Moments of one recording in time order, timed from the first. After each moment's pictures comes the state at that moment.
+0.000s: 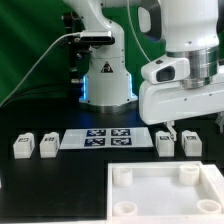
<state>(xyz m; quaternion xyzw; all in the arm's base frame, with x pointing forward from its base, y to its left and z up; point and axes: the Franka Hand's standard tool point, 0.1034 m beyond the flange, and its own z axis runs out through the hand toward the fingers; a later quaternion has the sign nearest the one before) 0.442 0.154 0.051 -1.00 -0.04 0.00 0.06</state>
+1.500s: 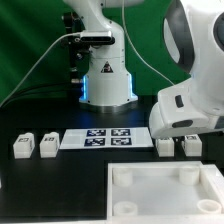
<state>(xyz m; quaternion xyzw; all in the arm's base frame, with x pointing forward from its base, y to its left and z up) 0.411 0.170 0.029 -0.93 -0.02 0.38 0.05</state>
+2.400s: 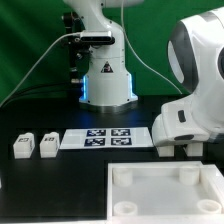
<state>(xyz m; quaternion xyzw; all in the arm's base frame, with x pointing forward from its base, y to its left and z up) 0.394 0.178 0.010 -0.92 -0.02 0.40 0.04</state>
